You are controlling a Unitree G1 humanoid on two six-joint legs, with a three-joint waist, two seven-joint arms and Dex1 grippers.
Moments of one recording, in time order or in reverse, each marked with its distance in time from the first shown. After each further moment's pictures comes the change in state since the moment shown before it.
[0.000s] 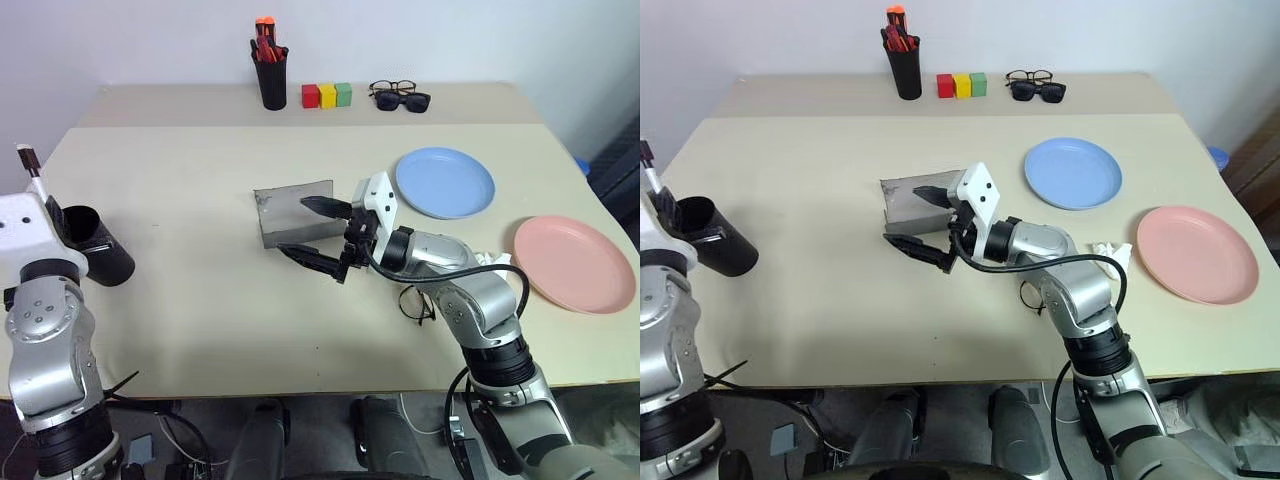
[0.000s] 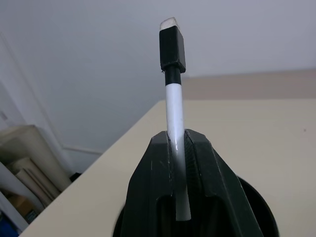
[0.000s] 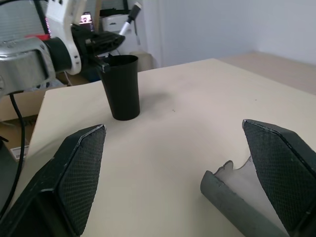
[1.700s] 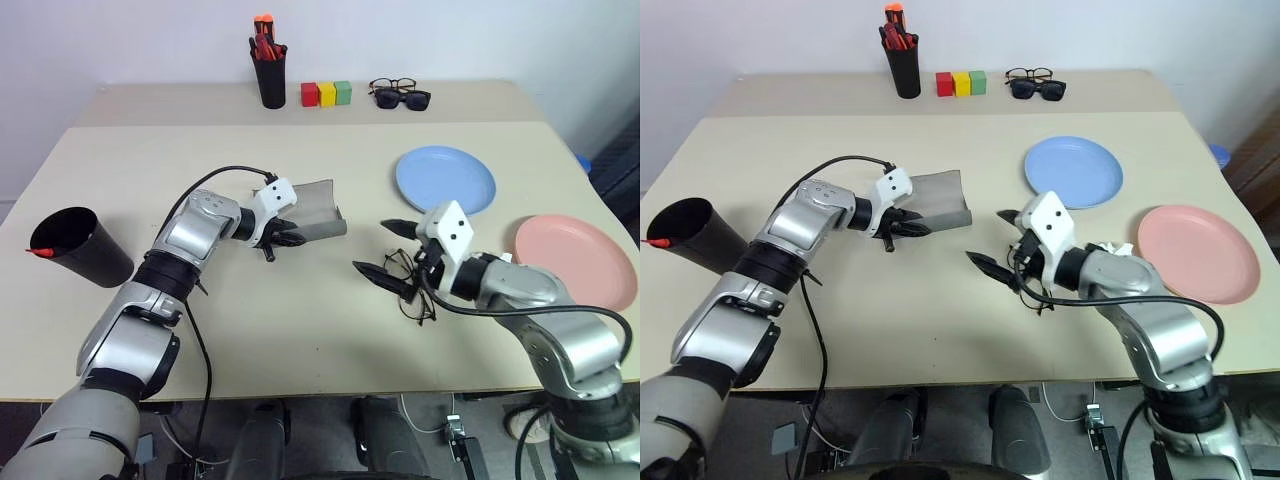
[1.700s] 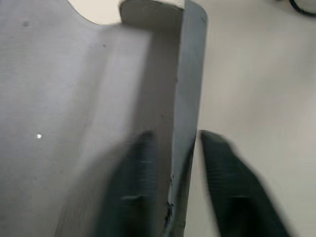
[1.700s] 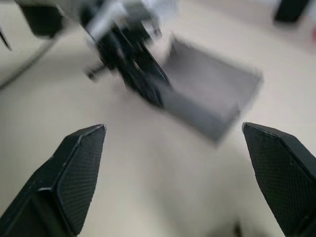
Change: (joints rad) left arm -0.774 0.113 -0.928 0.984 0.036 -0.136 -1.158; right arm 0.296 -0.324 -0.206 -0.315 0.014 0.241 -0.133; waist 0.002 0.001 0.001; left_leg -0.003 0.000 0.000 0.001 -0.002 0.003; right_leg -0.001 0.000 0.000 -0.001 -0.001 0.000
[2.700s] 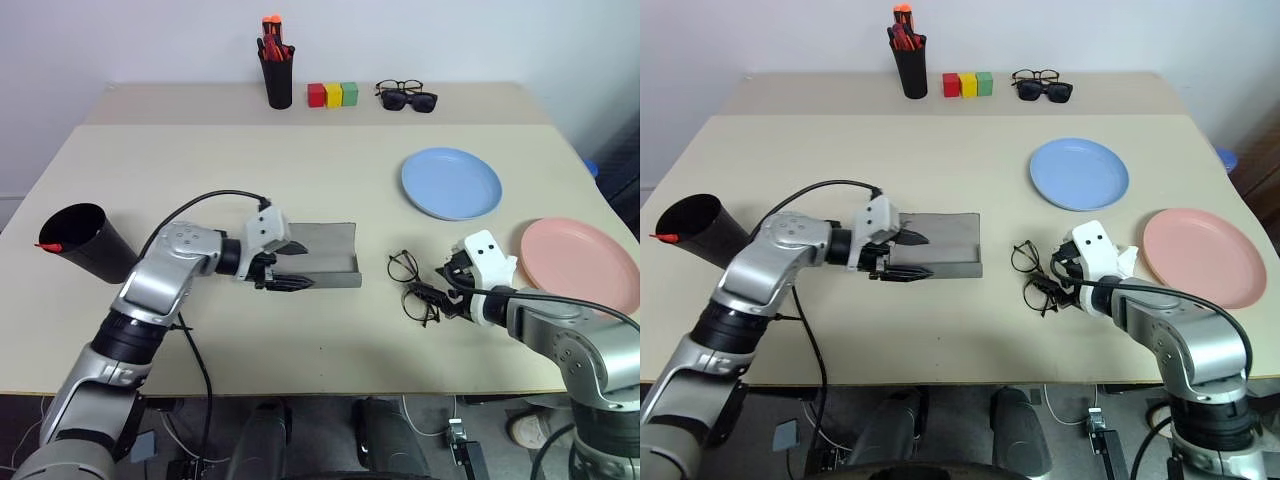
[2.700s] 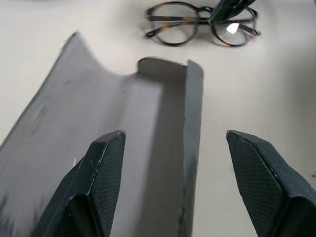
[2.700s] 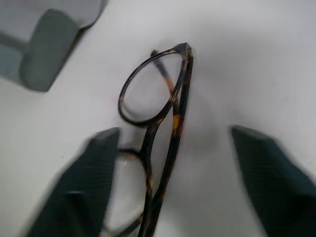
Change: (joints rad) left arm 0.382 0.120 0.200 -0.638 -0.153 0.174 -0.058; right arm 0.046 0.005 -0.149 0.090 0.053 0.412 -0.209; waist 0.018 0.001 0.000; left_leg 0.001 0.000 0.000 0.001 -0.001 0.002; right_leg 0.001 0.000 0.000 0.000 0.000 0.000
